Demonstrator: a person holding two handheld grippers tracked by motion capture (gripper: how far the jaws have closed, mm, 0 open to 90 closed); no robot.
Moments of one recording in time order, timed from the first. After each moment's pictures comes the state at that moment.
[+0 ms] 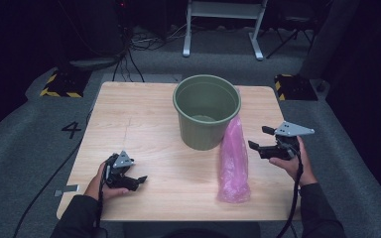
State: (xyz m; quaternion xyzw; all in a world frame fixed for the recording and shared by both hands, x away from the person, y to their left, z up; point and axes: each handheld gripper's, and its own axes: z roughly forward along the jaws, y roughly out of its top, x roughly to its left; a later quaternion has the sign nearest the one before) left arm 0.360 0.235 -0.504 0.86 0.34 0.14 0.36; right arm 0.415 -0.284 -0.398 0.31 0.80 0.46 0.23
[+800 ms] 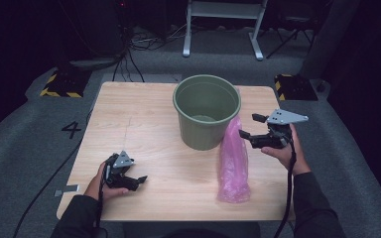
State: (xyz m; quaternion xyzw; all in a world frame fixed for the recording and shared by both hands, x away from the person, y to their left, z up) left arm 0.360 0.235 -0.504 0.86 0.34 0.14 0.36; right arm 0.427 -0.252 -0.364 0.27 0.80 0.49 0.23
